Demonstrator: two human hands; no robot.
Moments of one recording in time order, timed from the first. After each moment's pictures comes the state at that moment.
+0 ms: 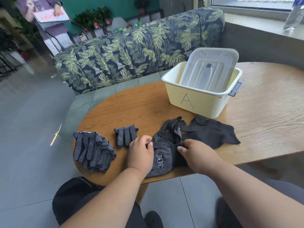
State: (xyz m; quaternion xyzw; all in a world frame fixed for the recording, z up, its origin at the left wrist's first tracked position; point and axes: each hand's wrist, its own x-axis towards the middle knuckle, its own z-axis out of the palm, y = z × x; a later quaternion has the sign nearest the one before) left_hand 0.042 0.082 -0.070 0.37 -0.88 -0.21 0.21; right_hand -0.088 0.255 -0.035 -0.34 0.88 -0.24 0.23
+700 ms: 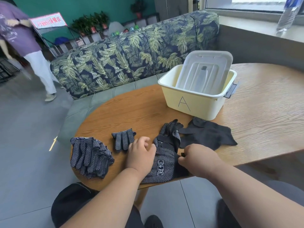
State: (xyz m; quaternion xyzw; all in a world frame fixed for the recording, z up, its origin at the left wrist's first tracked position) left_hand 0.036 0.085 -0.053 0.39 -0.88 -0.24 0.12; right_hand -0.087 0.262 -0.025 -0.34 0.91 -0.14 0.21
